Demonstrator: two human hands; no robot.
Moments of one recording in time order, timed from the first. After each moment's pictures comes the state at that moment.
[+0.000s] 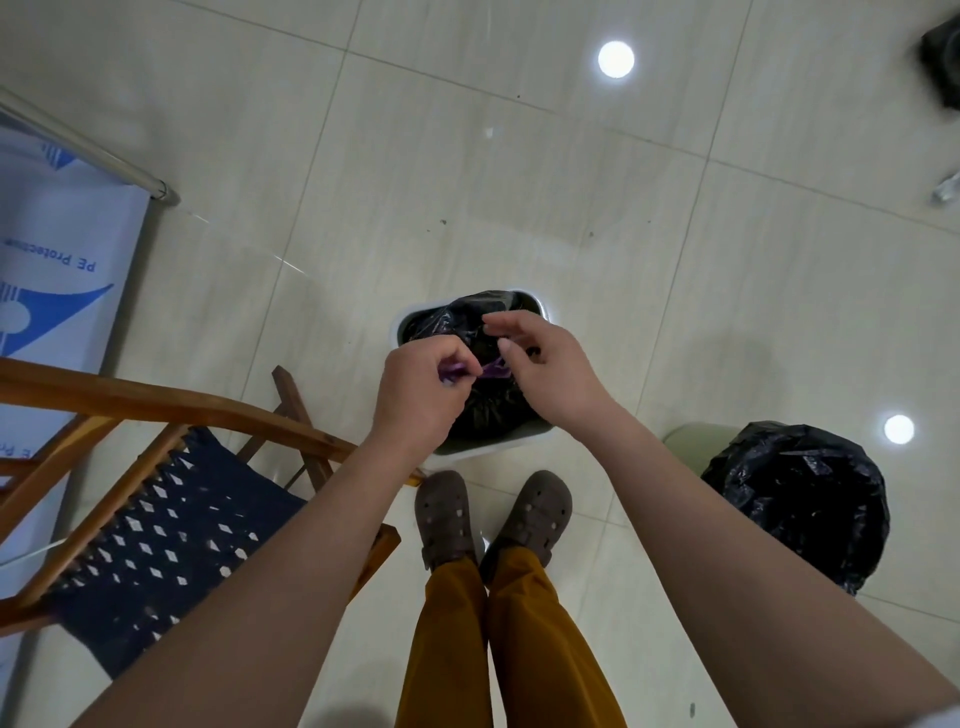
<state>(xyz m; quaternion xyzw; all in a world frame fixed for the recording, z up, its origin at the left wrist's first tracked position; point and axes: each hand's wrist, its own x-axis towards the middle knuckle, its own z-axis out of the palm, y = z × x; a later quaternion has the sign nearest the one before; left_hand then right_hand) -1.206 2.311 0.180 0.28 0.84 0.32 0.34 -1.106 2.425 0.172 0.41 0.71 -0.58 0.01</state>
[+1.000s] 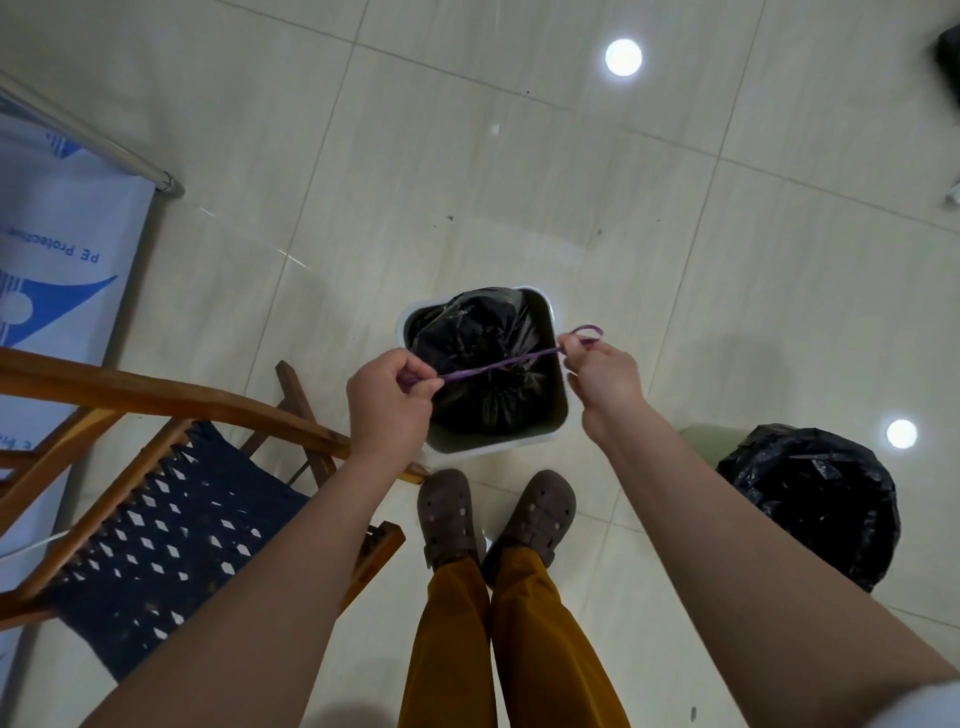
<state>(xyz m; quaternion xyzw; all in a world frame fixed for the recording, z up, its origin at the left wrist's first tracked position) -1.210 2.280 0.157 0.13 0.89 0.32 0.30 -1.093 2.437 0.144 0.69 0.33 -0.64 -0.06</state>
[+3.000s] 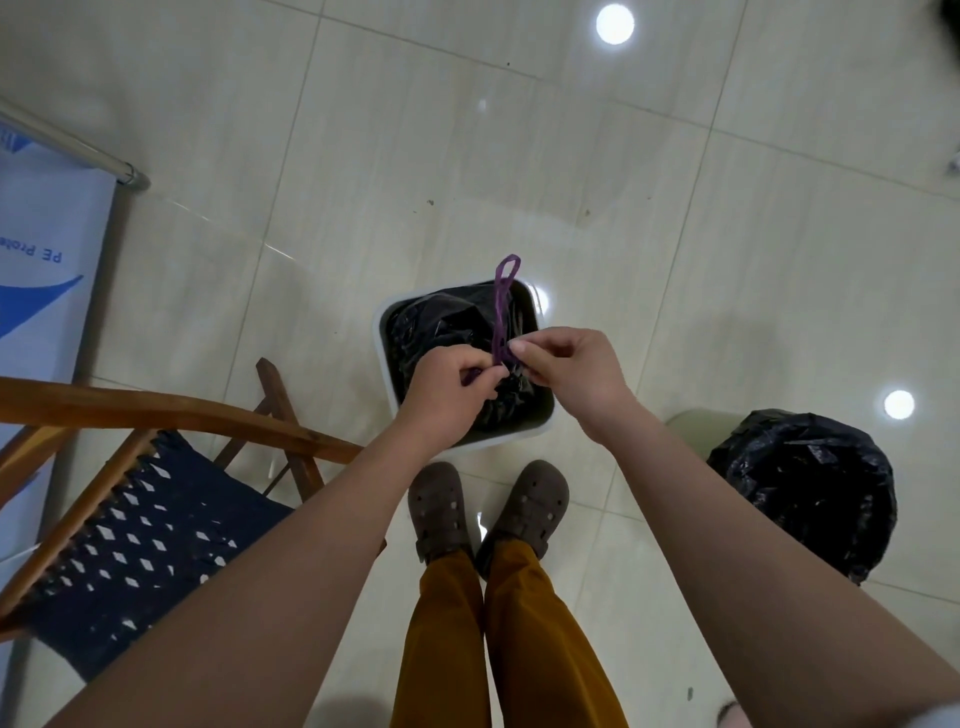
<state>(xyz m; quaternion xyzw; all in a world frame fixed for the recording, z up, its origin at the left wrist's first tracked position) -1.188 2.330 0.132 0.24 0.79 0.32 0.47 -1.078 2.444 0.138 0.51 0.57 -0.64 0.02</state>
